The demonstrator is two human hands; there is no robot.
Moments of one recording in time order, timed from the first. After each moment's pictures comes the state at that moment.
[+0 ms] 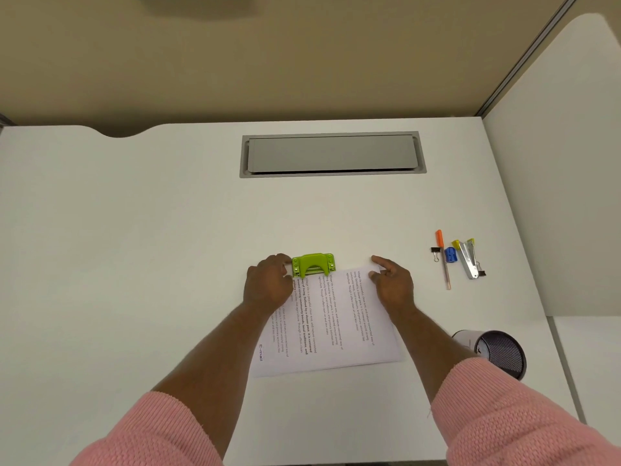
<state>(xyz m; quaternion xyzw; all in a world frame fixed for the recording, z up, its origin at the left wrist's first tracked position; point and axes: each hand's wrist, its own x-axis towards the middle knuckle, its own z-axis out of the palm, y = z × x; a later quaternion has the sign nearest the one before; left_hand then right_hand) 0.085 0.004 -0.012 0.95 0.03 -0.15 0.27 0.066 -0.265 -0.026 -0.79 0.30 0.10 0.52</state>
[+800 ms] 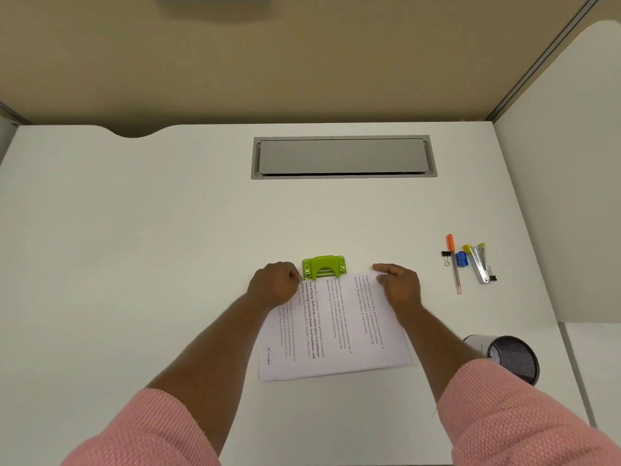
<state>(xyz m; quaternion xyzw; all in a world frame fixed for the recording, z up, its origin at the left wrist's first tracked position) 0.098 0.020 -0.004 0.94 0.02 -0.28 0.22 0.073 -0.257 -0.030 -0.78 0.32 0.12 0.52</state>
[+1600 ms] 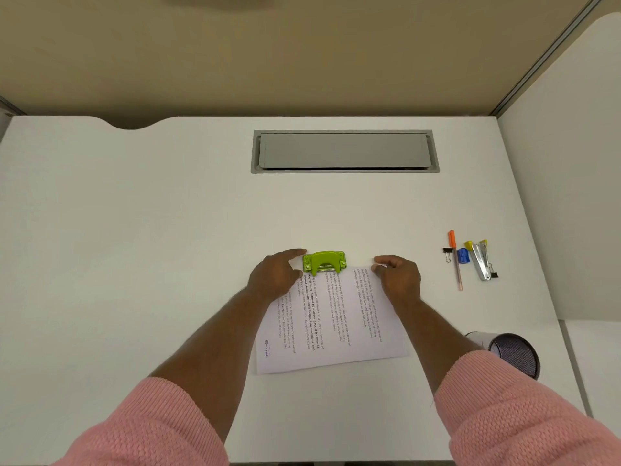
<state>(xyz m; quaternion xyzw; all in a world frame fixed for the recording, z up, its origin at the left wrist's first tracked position) 0.102 0.022 0.000 0.91 0.06 -0.25 0.33 0.082 -0.249 -0.026 -0.79 0.33 0.10 0.50</state>
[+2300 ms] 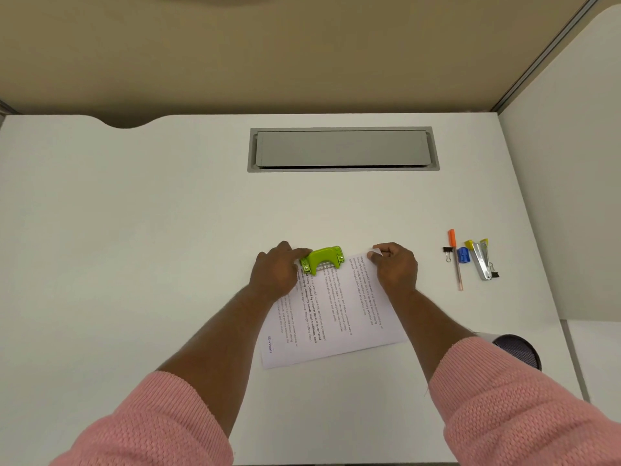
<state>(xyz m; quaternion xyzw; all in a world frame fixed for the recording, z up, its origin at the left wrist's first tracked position) 0.107 0.012 -0.009 0.96 -0.06 -0.19 0.20 0.104 -0.243 -0.019 -0.82 0.32 0.07 0.47</state>
